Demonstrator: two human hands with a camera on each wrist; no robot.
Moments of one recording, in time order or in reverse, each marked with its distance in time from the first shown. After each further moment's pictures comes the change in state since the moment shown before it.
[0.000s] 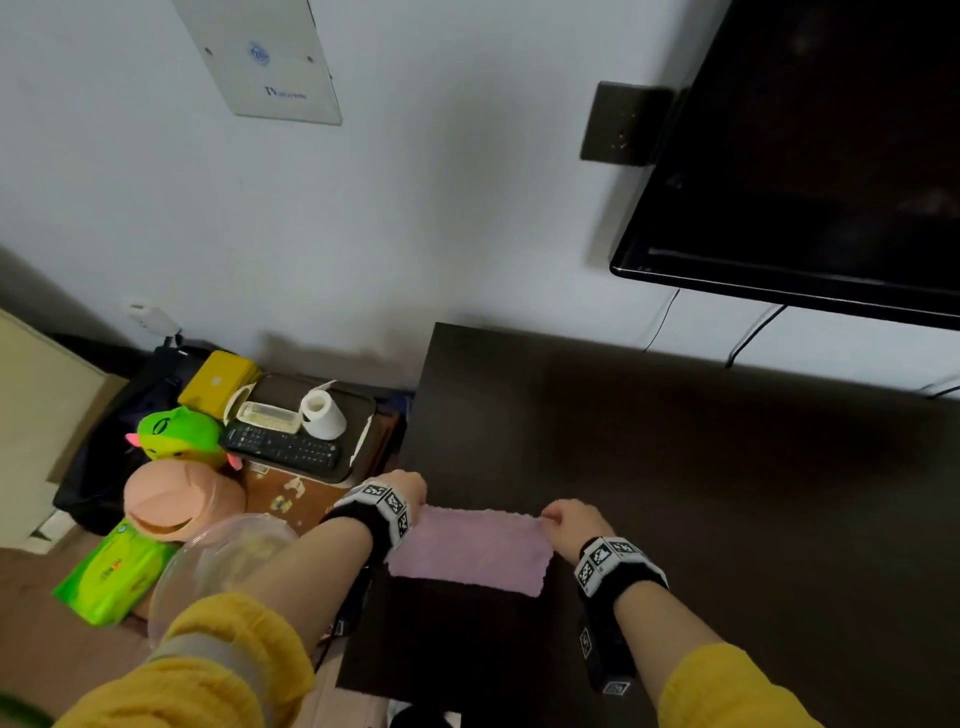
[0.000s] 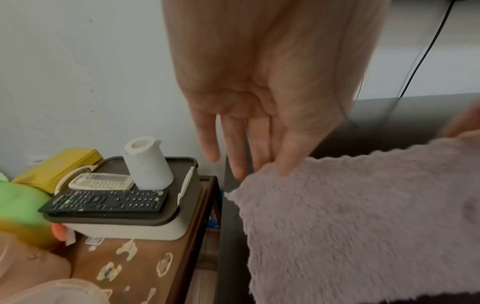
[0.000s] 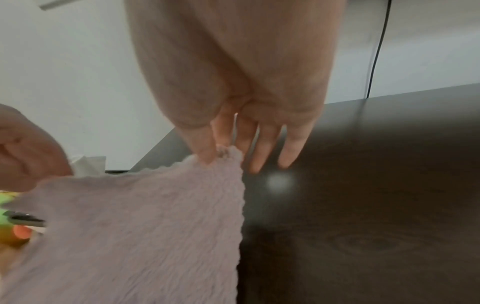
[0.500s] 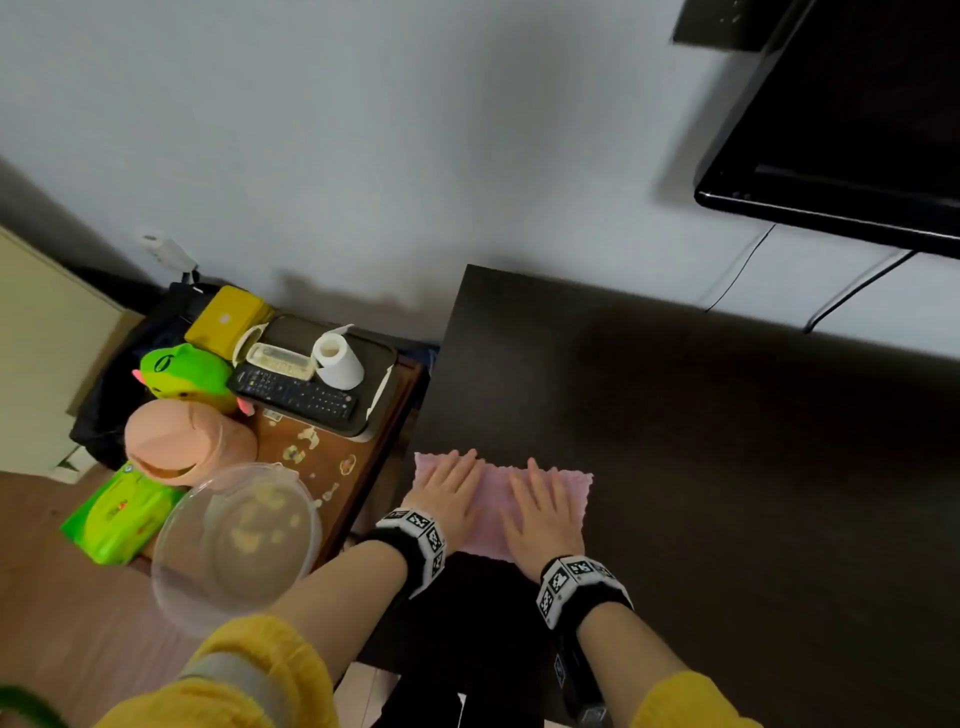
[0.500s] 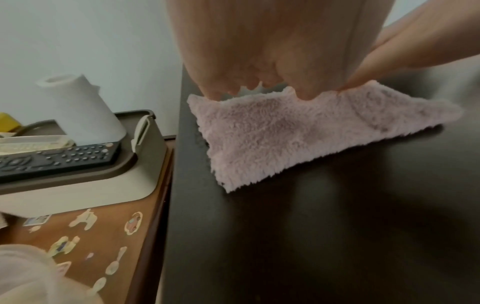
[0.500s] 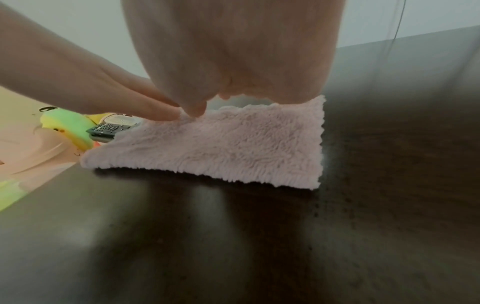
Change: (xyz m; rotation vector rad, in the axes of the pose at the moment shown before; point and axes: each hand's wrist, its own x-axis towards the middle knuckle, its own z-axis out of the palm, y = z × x) left_hand 0.041 0.018 0.103 0.035 0.278 0.186; right_hand 0.037 -0.020 0.109 -0.365 0.147 -0.311
